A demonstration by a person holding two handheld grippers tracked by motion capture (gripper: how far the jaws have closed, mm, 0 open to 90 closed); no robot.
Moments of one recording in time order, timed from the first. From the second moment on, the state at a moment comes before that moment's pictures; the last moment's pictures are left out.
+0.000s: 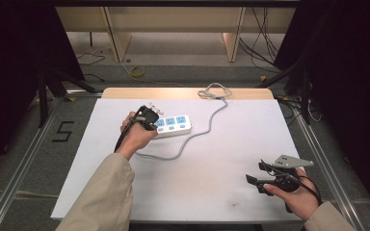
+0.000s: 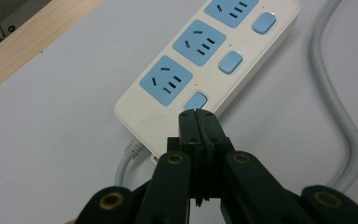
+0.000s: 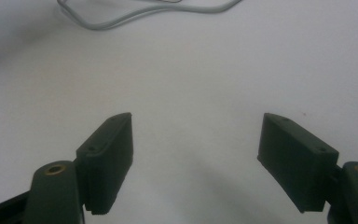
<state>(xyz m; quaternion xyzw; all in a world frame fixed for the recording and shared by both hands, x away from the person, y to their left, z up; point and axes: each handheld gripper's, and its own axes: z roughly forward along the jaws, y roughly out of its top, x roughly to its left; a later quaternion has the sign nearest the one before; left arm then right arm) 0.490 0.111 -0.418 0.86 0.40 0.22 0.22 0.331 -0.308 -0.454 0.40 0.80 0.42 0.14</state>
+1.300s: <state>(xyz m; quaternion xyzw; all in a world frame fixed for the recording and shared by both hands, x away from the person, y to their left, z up) 0.515 0.099 -0.418 0.87 0.40 0.21 0.21 0.332 -0.309 -0.455 0.40 0.80 0.42 0.14</state>
